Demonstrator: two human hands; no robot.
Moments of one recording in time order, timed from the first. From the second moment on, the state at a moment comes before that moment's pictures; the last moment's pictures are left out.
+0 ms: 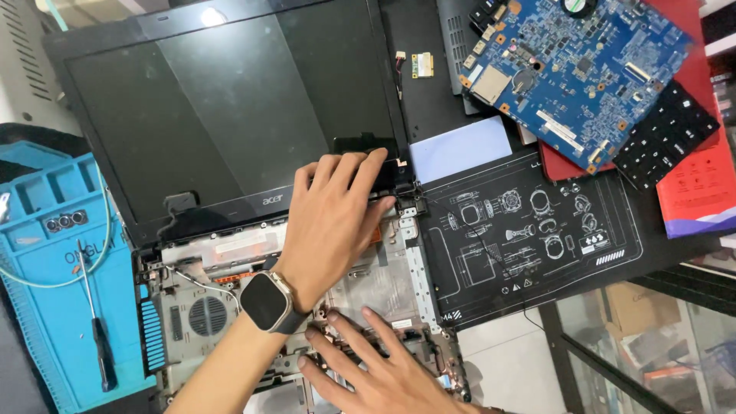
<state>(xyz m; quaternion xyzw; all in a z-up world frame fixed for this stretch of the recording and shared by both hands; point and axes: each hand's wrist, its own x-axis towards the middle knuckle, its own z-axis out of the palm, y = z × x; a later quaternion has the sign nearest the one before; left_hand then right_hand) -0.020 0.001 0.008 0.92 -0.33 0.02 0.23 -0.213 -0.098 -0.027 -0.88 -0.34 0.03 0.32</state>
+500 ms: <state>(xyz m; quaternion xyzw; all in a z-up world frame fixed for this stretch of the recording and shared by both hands) -0.020 0.001 -0.007 0.90 -0.30 0.04 0.30 -0.038 -0.189 0.019 -0.89 0.02 -0.08 0.44</state>
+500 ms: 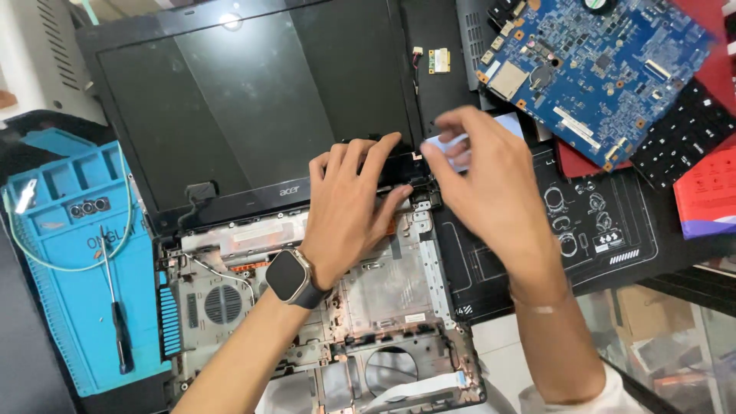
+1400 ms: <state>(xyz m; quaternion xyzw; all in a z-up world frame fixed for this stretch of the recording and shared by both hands) -0.019 0.001 -0.009 0.90 -0.28 0.03 0.33 0.020 -0.191 -0.024 -0.93 0.10 0.03 0.36</state>
